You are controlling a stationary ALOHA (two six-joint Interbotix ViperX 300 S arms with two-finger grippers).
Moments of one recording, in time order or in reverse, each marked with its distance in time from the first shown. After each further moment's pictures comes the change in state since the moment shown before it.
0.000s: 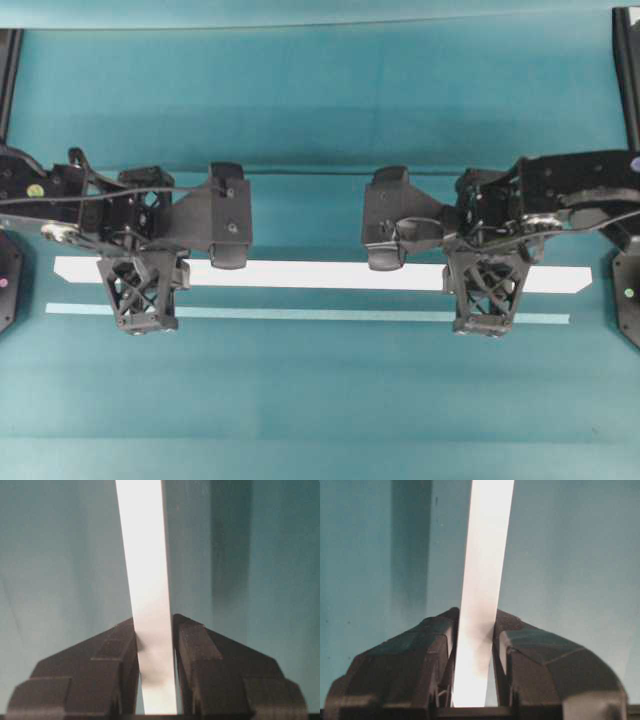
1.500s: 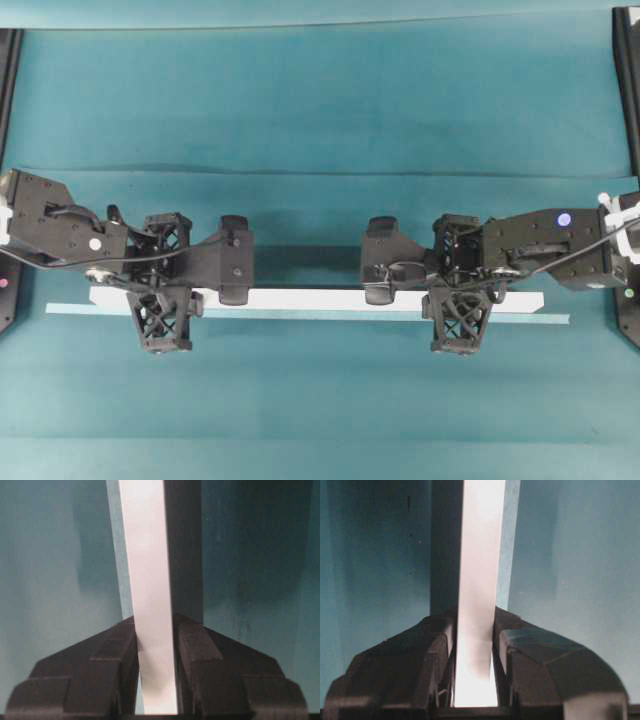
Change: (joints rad) left arm -0.011 0.209 0.267 0.002 -0.480 0.023; right arm 0.018 0.207 0.270 -0.005 -0.523 -0.026
